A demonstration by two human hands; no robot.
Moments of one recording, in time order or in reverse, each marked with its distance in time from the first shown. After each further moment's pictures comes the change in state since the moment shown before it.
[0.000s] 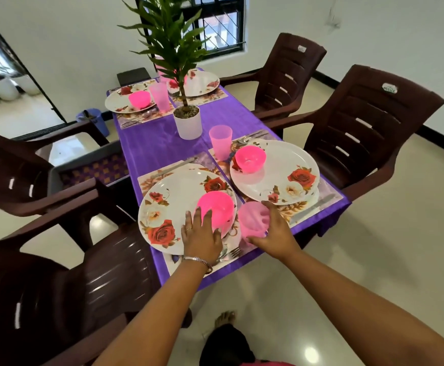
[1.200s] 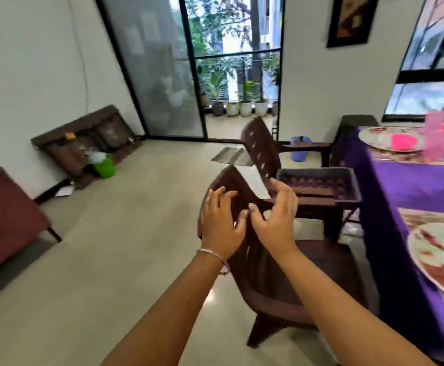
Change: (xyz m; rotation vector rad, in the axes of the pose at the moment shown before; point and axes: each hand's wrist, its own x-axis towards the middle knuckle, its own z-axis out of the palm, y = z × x) left_hand -0.304 -0.436 -0.295 -0.054 0.841 -0.336; right_hand -0.216 -0.461 0.427 0.351 0.058 -0.799
